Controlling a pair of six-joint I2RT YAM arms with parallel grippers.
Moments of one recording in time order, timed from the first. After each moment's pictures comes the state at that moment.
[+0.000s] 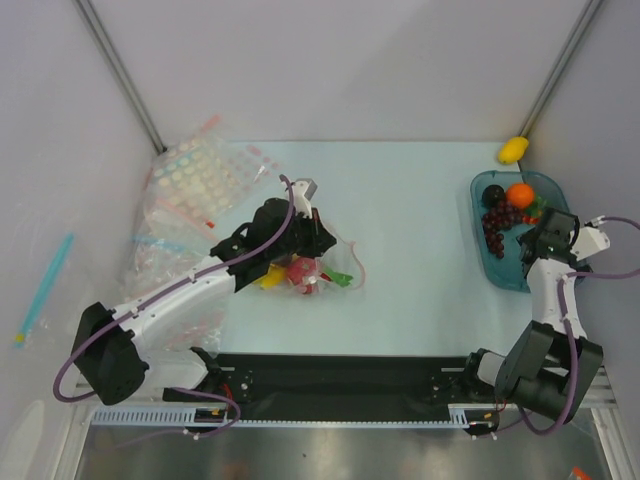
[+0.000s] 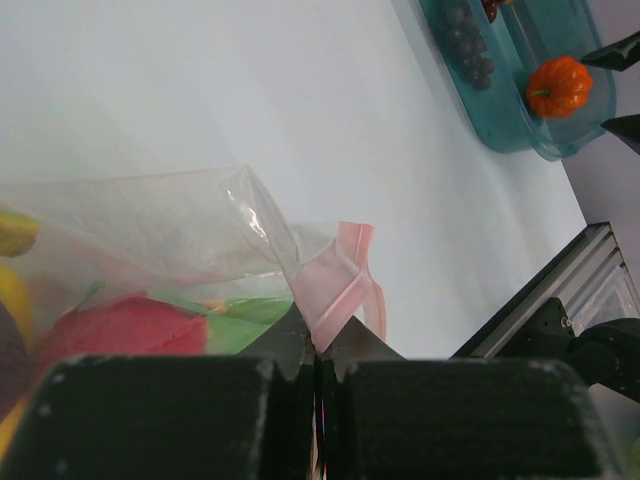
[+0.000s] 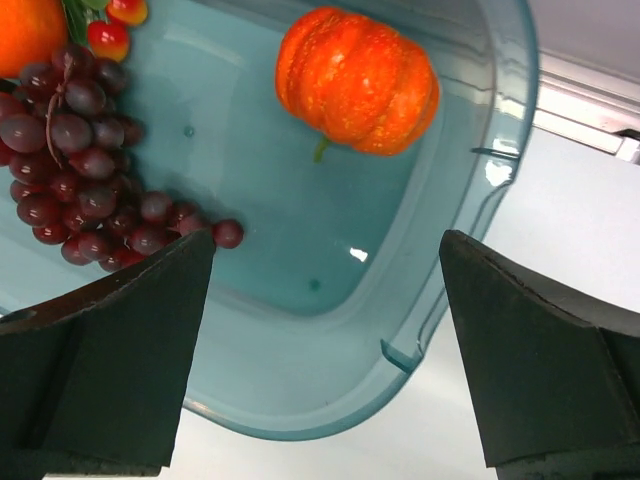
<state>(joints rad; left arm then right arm) -0.74 1.26 0.98 -0.17 0.06 -0.54 -0.42 1.18 0.81 -0.41 0.45 0.69</state>
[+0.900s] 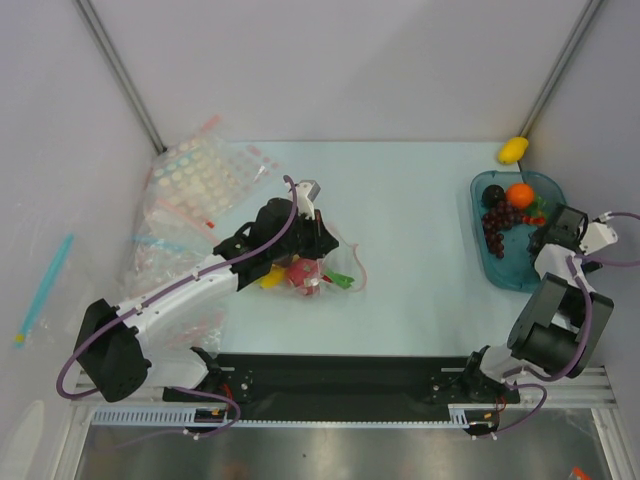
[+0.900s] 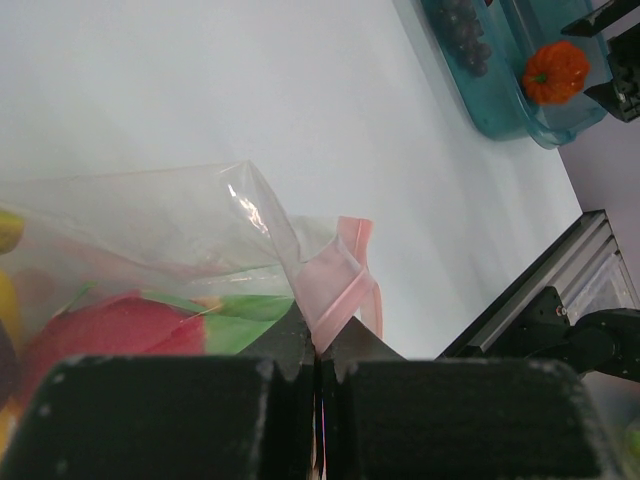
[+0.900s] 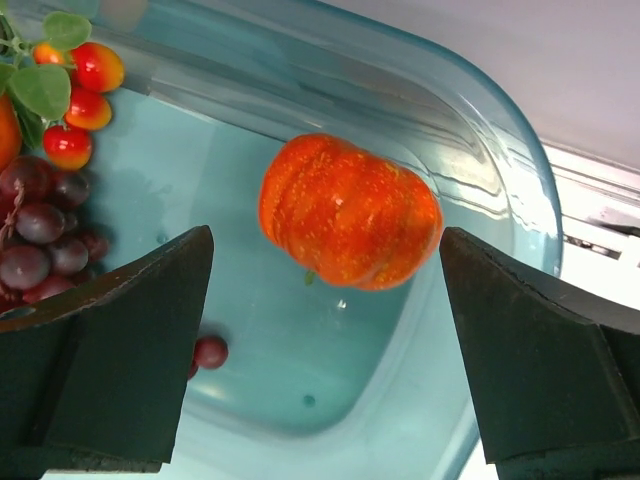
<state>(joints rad) -0.74 1.29 0.98 -0.17 0.10 -0.55 -0.51 1.44 0.85 -0.16 0.47 0.59</state>
